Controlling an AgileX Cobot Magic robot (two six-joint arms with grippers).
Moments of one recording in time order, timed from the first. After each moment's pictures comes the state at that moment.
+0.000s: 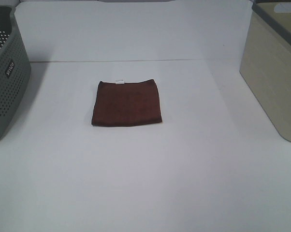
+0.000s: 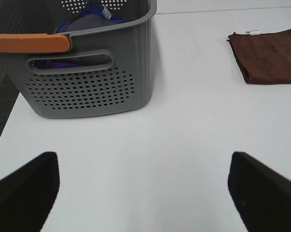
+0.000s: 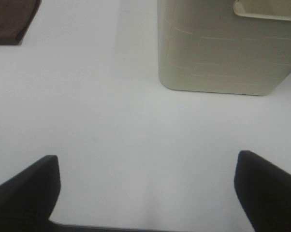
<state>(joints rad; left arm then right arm) 0.02 -0.01 -0.50 0.00 1.05 0.03 0.04 0.03 -0.47 0.00 1.08 -0.09</state>
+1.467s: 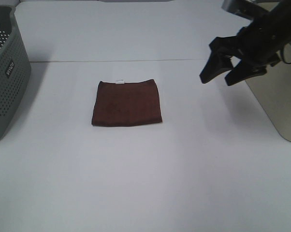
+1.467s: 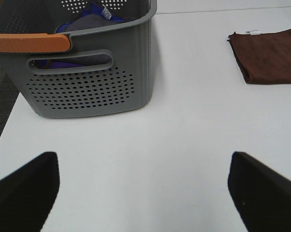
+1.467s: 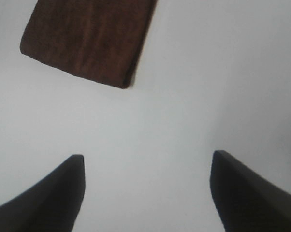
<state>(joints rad) 0.02 -0.01 -0.50 0.00 1.05 0.03 0.16 1.84 -1.33 0.57 0.87 -0.45</state>
